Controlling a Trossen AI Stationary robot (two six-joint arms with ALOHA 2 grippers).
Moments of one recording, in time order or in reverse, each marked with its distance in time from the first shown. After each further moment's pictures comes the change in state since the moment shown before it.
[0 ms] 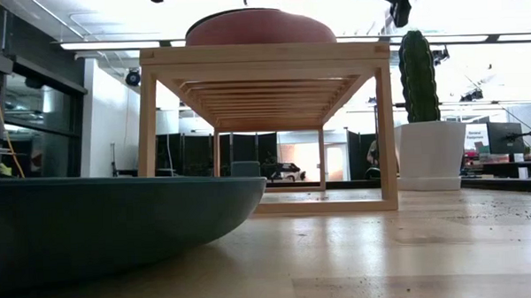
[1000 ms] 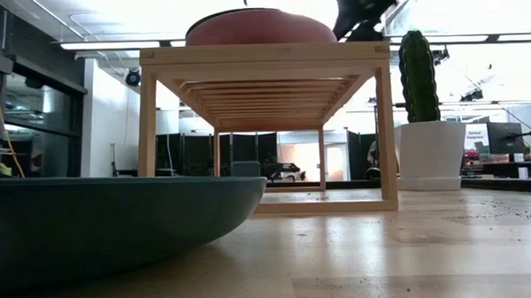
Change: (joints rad) left arm 0.000 -0.002 0.001 0.053 0.034 -0.142; right arm -0.296 0.562 0.644 -0.804 0.023 -0.222
